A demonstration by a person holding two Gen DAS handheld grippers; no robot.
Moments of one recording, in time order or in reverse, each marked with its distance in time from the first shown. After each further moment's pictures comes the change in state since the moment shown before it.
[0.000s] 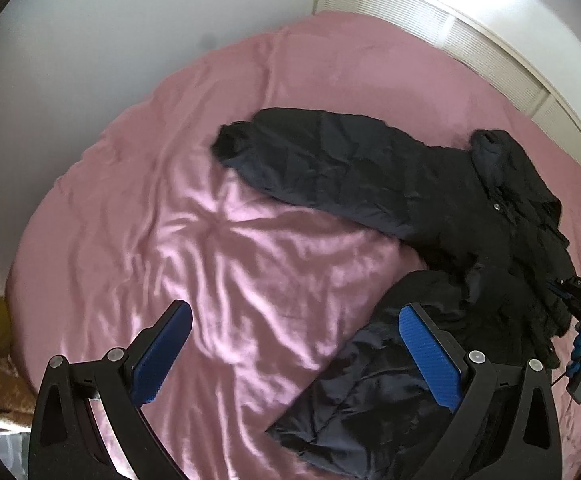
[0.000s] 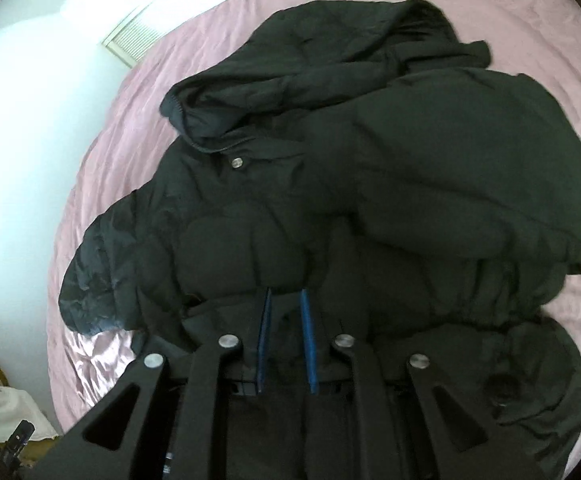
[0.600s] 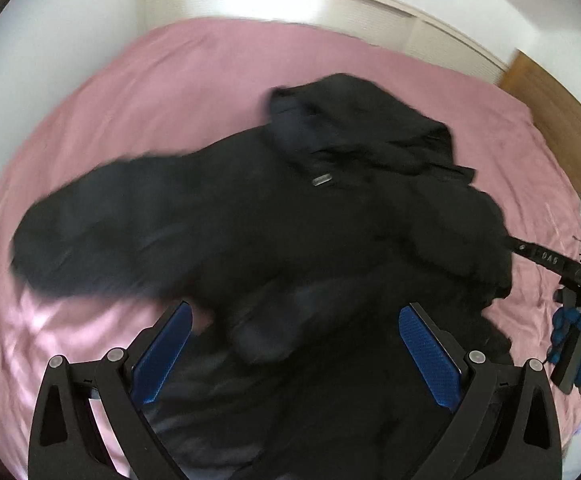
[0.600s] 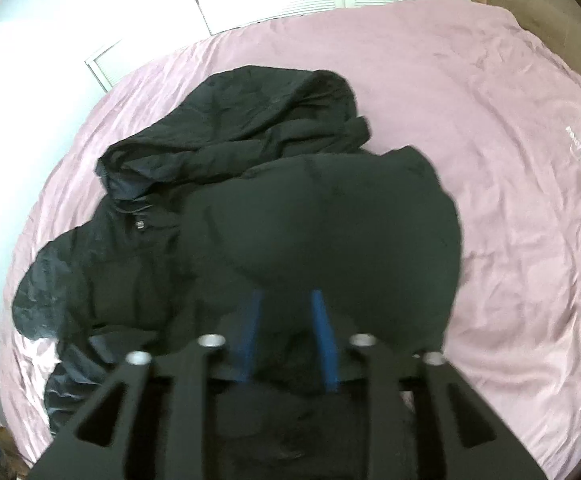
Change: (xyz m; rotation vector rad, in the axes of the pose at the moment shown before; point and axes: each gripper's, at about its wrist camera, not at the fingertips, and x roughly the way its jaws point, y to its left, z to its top) left arm 0.072 -0.294 0.022 0.415 -0.021 -0.251; right arm -0.067 -0.112 0.045 -0.101 -0.146 -0.168
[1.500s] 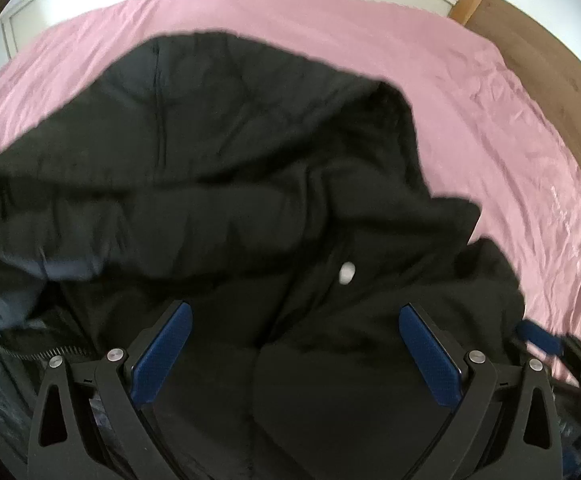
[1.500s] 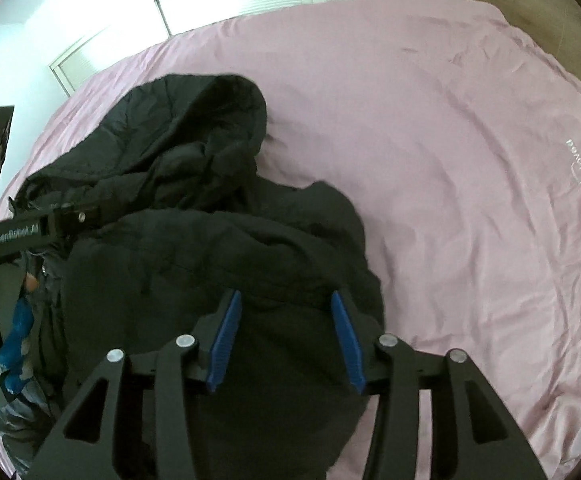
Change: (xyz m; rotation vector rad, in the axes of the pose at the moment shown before) left arm 0.253 -0.168 0.145 0.167 0.146 -0.157; right arm 0.081 -0.103 0.060 0.007 -0.008 -0.079
